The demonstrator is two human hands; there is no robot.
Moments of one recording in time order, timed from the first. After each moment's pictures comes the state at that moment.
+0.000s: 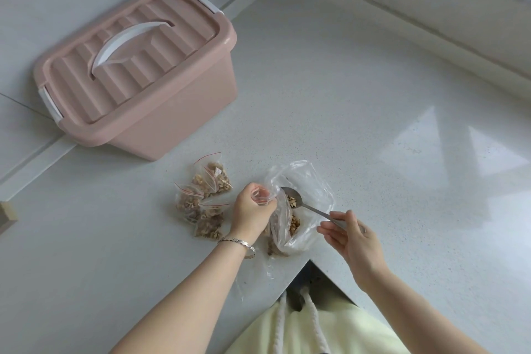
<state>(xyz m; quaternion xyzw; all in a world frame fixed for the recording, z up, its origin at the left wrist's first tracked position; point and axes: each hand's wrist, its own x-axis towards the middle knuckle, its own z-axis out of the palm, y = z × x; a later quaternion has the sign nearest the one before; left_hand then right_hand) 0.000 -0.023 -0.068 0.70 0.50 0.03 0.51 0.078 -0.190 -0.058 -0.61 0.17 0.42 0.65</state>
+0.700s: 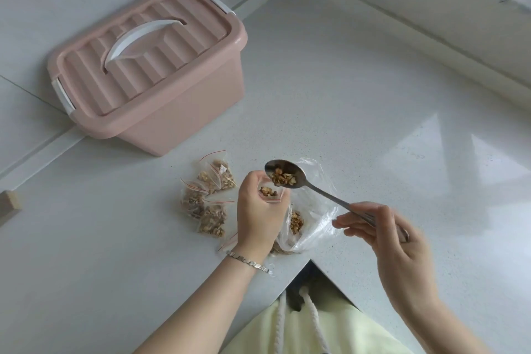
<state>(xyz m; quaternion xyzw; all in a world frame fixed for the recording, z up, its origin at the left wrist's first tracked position) -0.002 -0.046 -0.030 0.73 0.44 0.23 0.47 0.069 -0.197 0.030 -0.65 -0.11 0.27 0.70</state>
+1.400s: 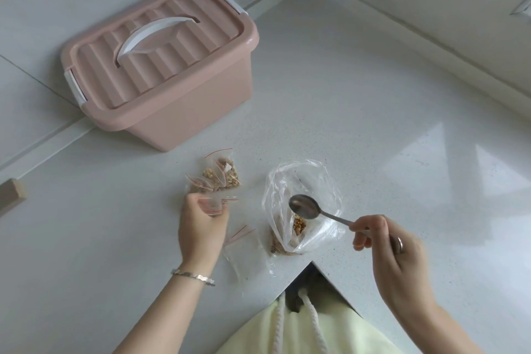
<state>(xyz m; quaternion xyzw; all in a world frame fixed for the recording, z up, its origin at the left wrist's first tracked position) -0.073 -0.002 -0.042 0.68 0.62 0.17 0.34 0.070 -0.204 0.014 -0.80 -0.25 0.17 0.52</state>
